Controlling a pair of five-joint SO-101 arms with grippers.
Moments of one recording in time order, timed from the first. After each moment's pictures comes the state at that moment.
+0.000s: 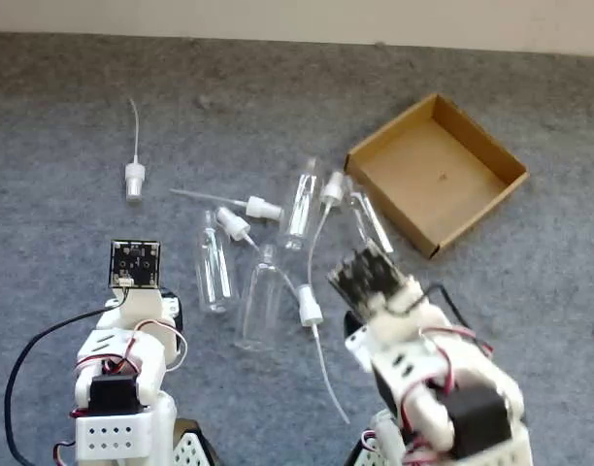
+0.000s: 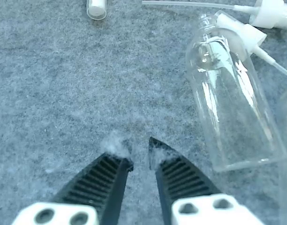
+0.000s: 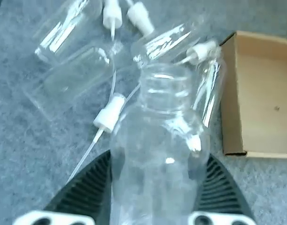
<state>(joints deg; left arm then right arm) -9.9 -103.5 95.9 61.6 0.7 -25.3 -85.3 53.4 83.2 25.5</state>
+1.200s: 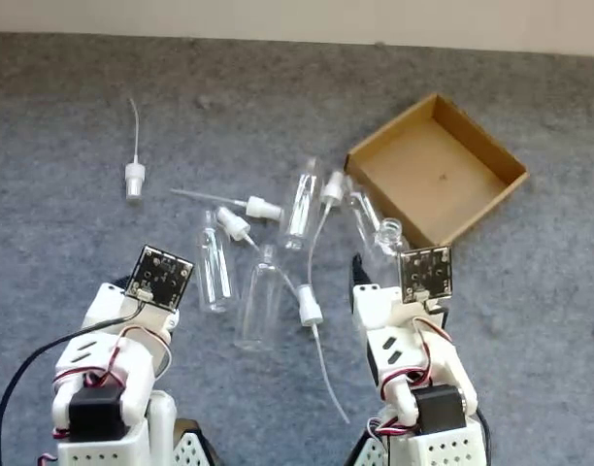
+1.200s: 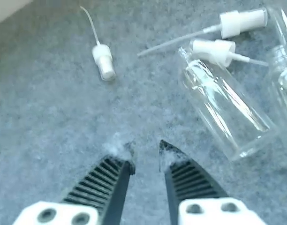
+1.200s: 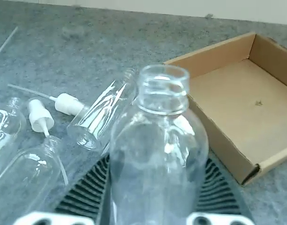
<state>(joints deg) -9.9 -104.2 79.6 72.5 -22.6 -15.4 -104.6 91.7 44.5 1.0</state>
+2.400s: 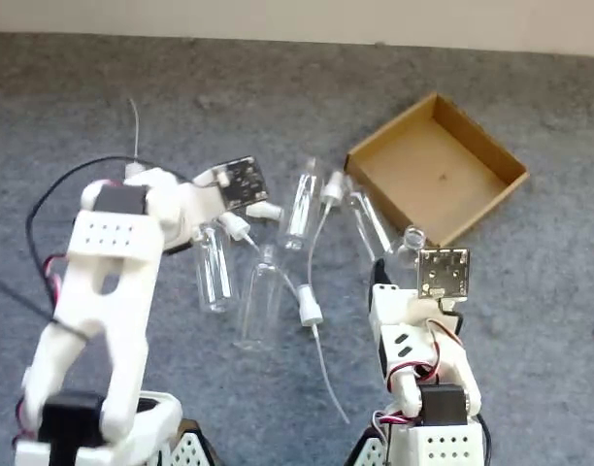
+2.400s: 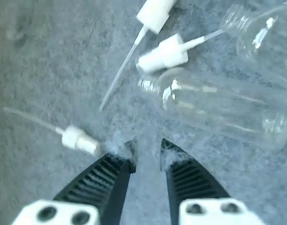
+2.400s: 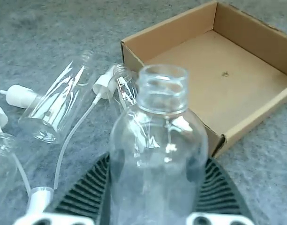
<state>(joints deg) -1.9 -18.4 26.3 67.9 -61.1 -7.3 -104.6 95.3 44.4 1.0</state>
